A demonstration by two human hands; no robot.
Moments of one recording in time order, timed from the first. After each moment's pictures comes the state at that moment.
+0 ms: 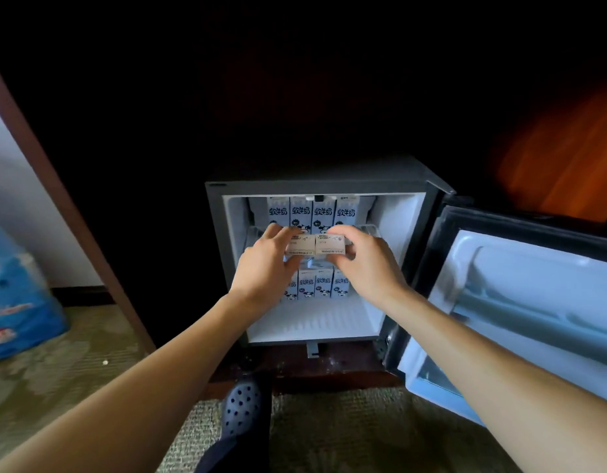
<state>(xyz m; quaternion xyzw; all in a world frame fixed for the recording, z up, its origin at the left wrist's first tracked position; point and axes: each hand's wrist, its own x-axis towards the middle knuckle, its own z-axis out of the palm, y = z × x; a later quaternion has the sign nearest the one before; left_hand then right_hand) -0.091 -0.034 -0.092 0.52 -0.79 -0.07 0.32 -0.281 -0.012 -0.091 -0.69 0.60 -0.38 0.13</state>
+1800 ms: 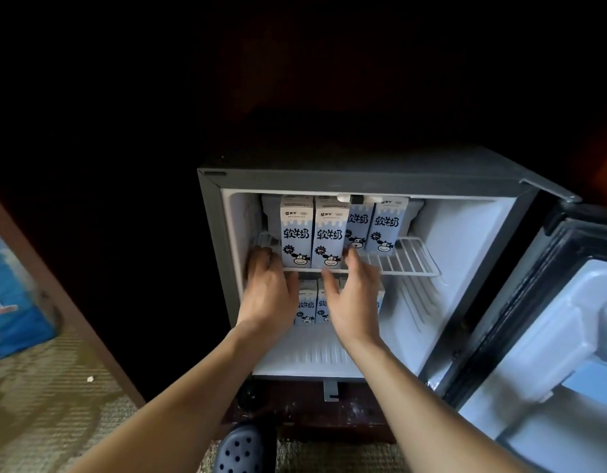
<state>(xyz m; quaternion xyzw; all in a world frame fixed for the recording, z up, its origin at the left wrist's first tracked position) -0.086 -0.129 -0.199 0.63 -0.70 -0.07 0.32 -0.227 -0.114 -0.214 -0.60 0.62 -0.51 0.06</state>
